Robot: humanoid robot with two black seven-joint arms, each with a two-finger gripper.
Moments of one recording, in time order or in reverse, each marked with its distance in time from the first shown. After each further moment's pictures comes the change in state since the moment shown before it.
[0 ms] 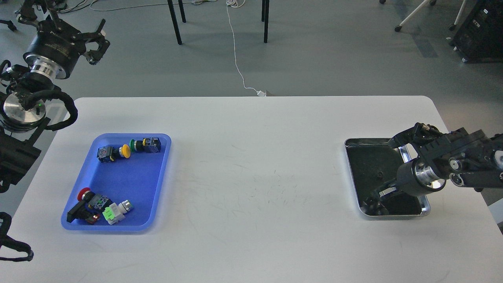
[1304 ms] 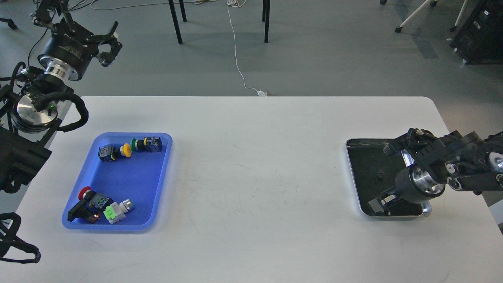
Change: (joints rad) left arm 0.002 -0.036 0.006 -0.014 0.000 0.000 0.000; right arm -0.022 0.053 -0.069 0.029 0.005 0.009 0.000
